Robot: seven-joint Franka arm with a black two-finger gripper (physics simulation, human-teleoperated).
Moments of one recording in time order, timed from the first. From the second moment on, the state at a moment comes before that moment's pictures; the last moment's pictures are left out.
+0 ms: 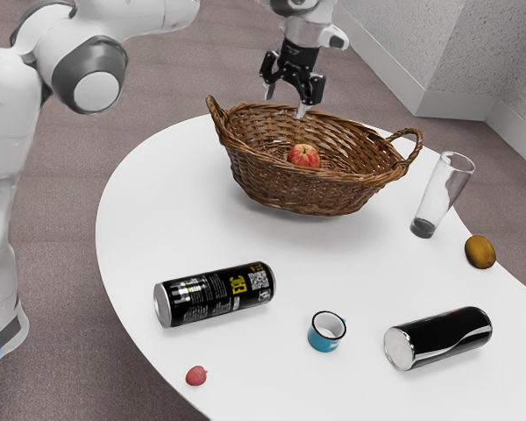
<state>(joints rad) -0.06 0.24 0.42 -1.30 -0.12 1.47 -0.28</state>
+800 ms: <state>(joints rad) -0.08 0.33 0.35 -1.32 -0.13 1.64 -0.38</state>
